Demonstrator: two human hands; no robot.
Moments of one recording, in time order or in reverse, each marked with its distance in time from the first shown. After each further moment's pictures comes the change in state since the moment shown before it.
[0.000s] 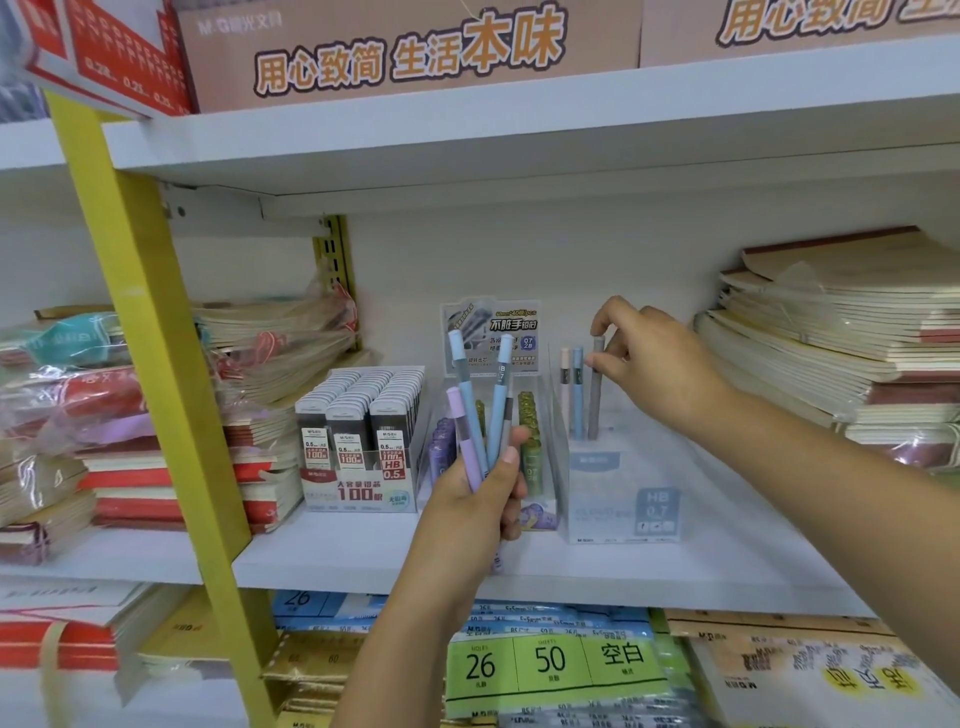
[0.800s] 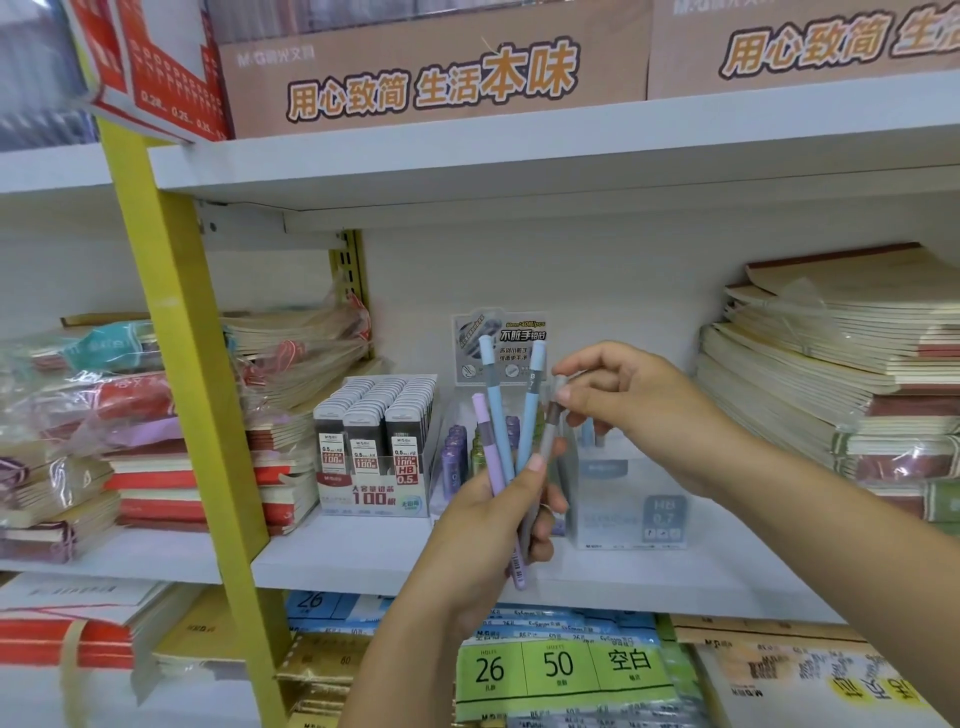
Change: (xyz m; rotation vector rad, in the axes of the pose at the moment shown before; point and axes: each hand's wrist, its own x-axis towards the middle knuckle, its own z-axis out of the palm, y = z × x) left_hand -0.008 0.007 -0.001 -0.141 -0.194 -0.083; right_hand -0.038 -0.061 -0.023 0.906 -0.260 0.265
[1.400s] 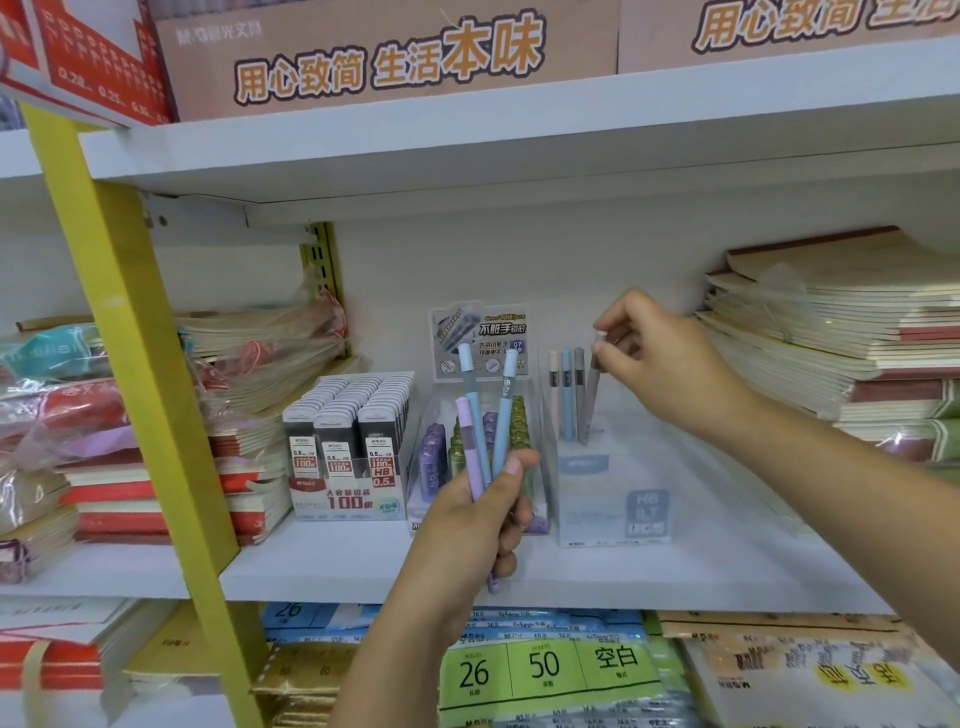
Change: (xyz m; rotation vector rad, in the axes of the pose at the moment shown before) left_hand 0.008 -0.011 -0.002 0.095 0.117 -0.029; right_hand 0.035 0.031 -0.047 -0.607 0.265 -0.276
